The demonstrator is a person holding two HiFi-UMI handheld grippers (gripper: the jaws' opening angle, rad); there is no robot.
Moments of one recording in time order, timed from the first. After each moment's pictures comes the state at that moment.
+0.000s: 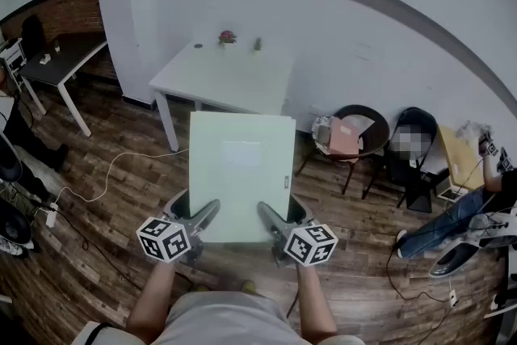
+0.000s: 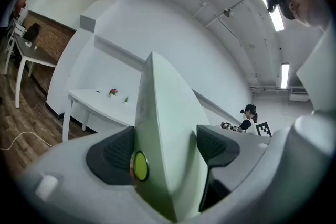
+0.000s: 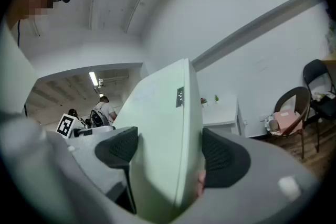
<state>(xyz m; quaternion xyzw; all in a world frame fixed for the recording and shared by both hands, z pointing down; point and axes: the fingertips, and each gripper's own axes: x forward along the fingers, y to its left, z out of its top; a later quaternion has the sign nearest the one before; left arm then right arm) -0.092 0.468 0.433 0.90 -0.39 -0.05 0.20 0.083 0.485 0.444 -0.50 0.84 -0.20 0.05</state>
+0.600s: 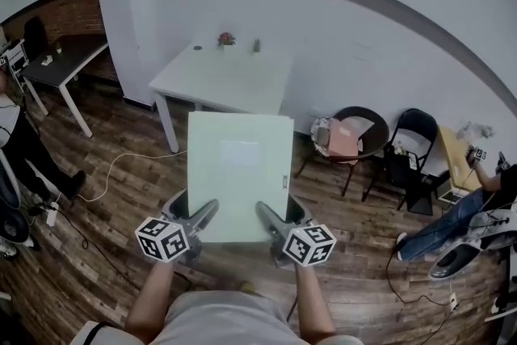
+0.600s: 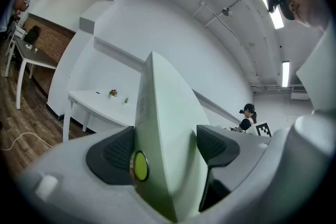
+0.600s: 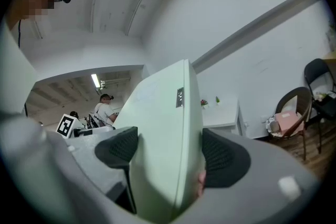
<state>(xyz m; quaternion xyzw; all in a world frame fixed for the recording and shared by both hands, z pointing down) -0.072 0.477 0.429 0.89 -0.40 -0.05 0.20 0.104 0.490 0.441 -0.49 0.85 -0.20 0.06</state>
